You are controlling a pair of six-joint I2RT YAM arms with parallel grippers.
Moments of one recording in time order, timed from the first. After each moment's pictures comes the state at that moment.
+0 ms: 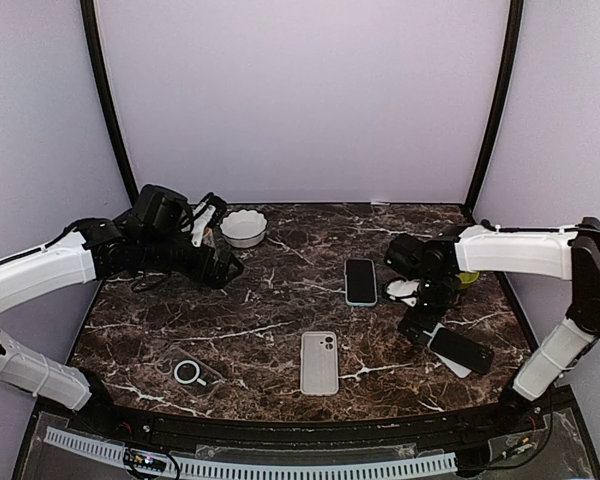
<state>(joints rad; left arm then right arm) -0.69 1.24 1.02 -0.48 0.00 -0.14 0.72 1.62 1.08 -1.05 0.22 -0.15</state>
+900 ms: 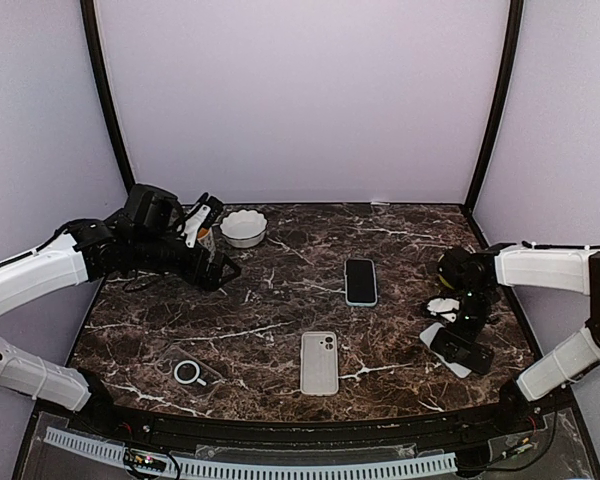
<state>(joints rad) -0.65 1.20 1.00 -0.50 0.12 -0.10 0.40 1.42 0.77 -0.97 0.10 -0.43</state>
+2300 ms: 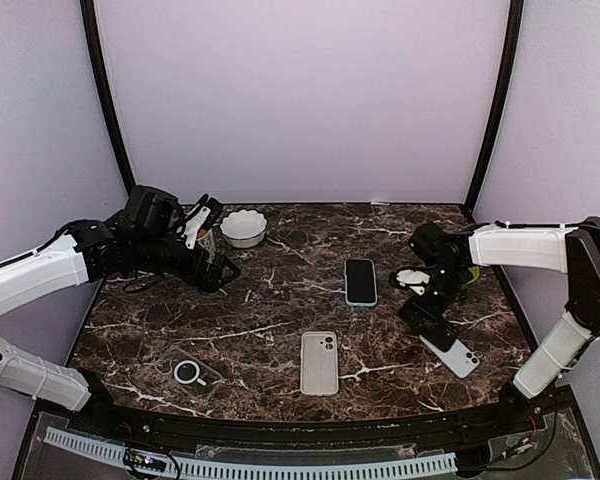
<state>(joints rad) -0.65 1.20 0.99 -0.50 0.11 -0.10 0.51 1.58 0.99 -0.84 0.03 -0.34</state>
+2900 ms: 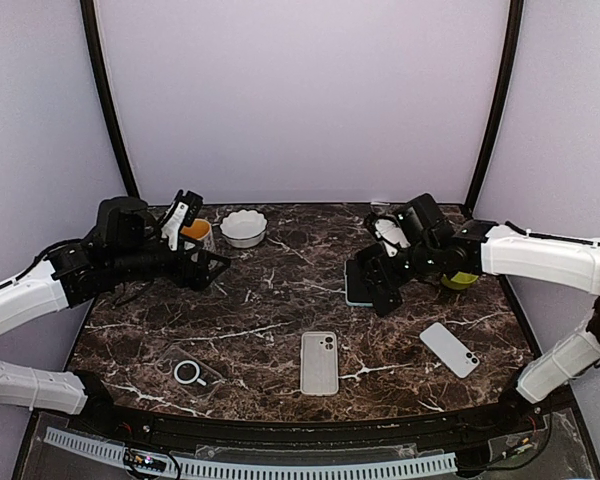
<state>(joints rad) -0.65 1.02 0.84 -0.31 0.10 -0.09 0.70 1.43 1.02 -0.47 0.05 0.05</state>
